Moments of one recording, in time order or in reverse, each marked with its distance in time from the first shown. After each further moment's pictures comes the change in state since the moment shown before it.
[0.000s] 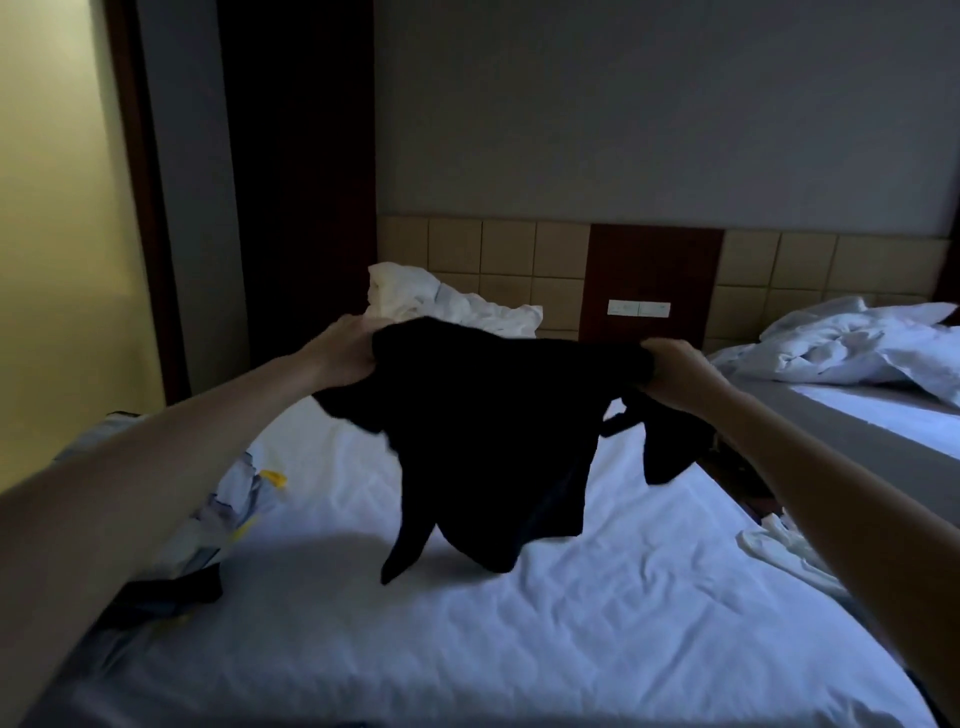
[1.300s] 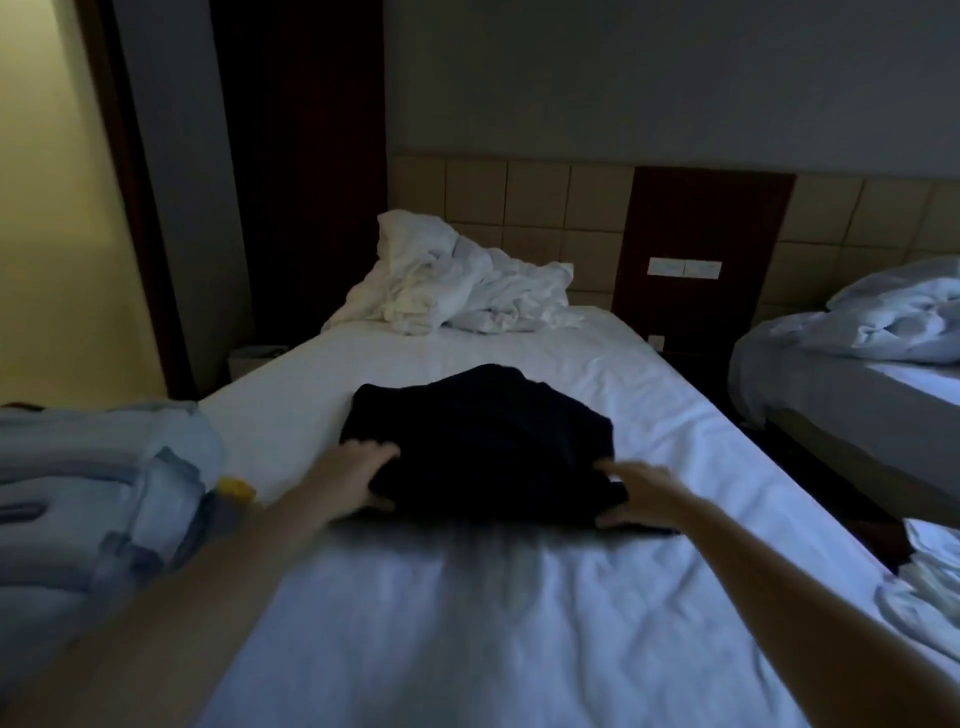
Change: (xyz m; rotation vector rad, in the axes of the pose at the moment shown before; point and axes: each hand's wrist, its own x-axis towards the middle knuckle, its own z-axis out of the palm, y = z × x) left_hand 0.008 -0.156 0.223 0.290 -0.426 -0.225; right_hand 0.078 0.053 0.255 -0.069 -0.551 0.025
